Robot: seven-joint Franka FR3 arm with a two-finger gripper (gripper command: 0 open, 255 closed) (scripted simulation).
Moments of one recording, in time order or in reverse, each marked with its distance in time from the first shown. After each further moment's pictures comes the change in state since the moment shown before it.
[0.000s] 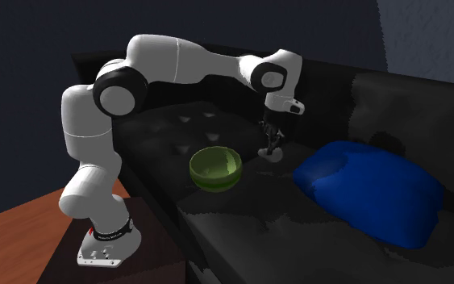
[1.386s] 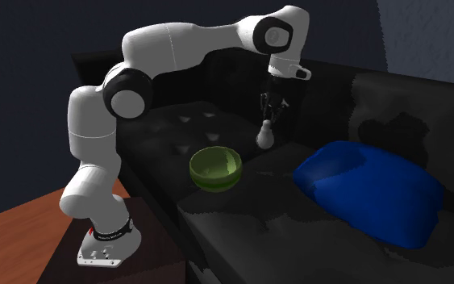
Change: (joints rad) arm 0.021 0.058 0.006 0.365 -0.013 -0.308 -0.003
